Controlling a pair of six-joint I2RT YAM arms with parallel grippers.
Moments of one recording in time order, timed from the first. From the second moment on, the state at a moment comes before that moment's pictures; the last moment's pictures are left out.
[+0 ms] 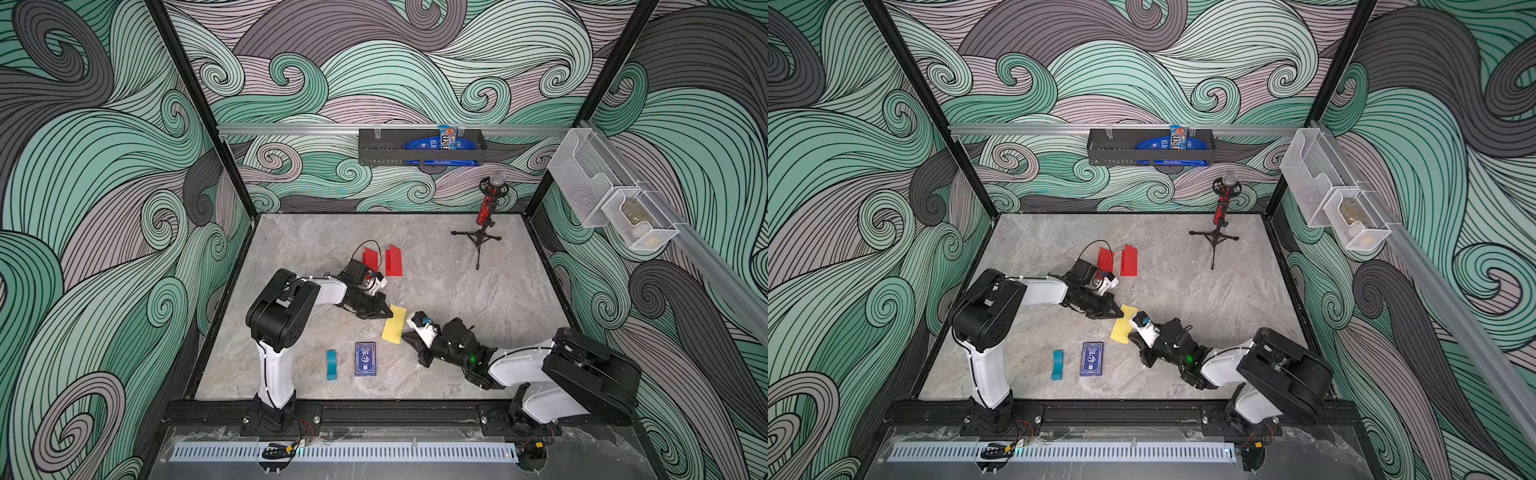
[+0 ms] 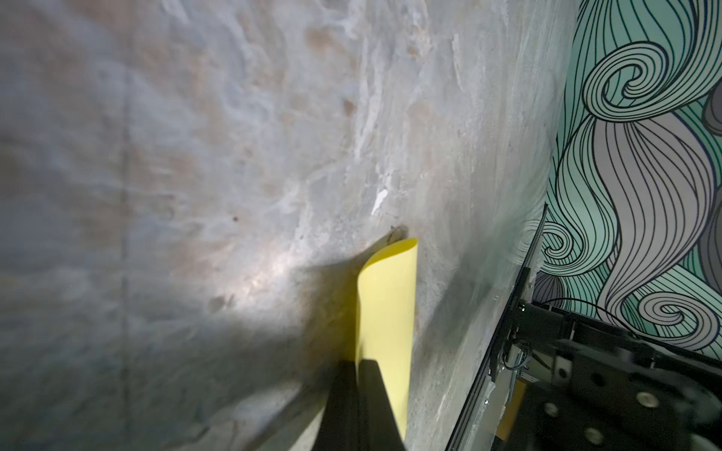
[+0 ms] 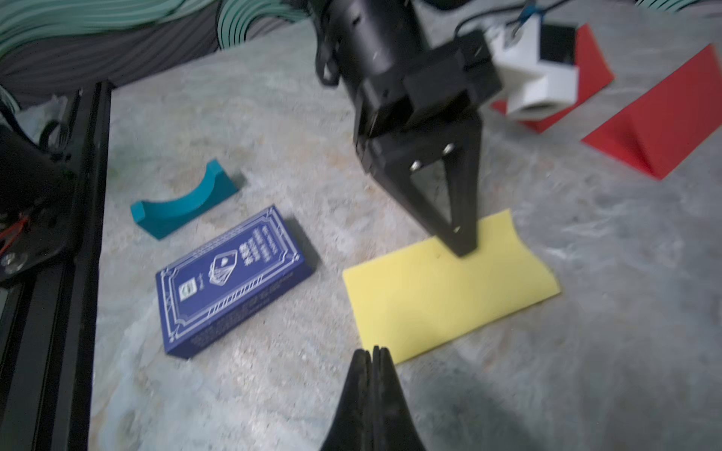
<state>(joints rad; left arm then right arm) -0.47 1.95 1.00 -0.21 0.74 -0.39 0.85 1.45 0.24 0.78 -0.12 0.08</state>
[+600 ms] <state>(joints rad) -0.48 1.94 1.00 -0.21 0.72 -0.39 0.68 1.93 0.49 0.93 -0.17 -0.01</state>
